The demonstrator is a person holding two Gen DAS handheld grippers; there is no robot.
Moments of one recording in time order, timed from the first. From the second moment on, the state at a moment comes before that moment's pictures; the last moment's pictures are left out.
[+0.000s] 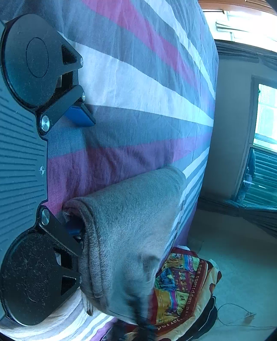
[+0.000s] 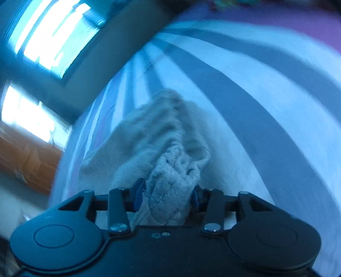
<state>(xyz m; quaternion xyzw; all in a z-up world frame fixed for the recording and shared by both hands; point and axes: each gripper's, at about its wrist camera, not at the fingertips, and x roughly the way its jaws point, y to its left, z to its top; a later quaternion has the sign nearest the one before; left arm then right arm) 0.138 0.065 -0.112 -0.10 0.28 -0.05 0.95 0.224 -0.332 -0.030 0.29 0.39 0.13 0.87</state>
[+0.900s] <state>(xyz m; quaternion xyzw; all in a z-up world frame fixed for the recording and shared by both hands) 0.141 0.076 -0.116 -0.14 0.28 -0.04 0.95 0.197 -0.360 -0.065 0.30 0.38 0.13 0.87</state>
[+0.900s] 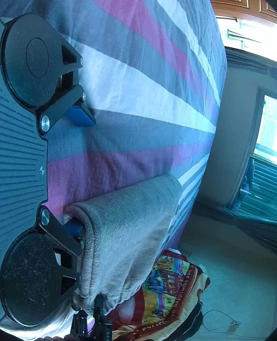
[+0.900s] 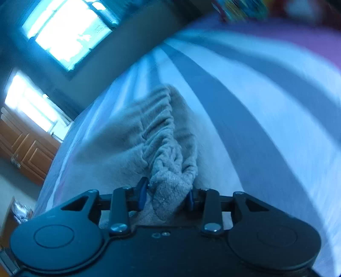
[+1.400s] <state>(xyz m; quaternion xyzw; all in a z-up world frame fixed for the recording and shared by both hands) 0.147 0.050 -0.037 -0.19 0.20 -0.15 0.95 0.183 -0.360 0.005 0.13 0.27 0.16 0.94</state>
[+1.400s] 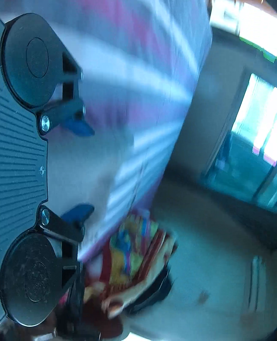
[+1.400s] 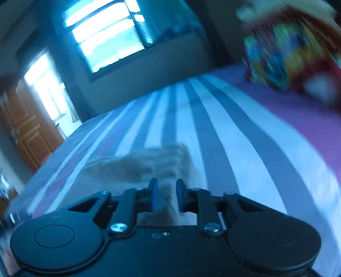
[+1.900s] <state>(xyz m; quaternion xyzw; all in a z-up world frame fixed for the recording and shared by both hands) 0.282 0.007 -0.035 -0.13 0.30 -0.13 0.94 0.243 -0.318 0.009 0.01 0.27 0.20 0.94</state>
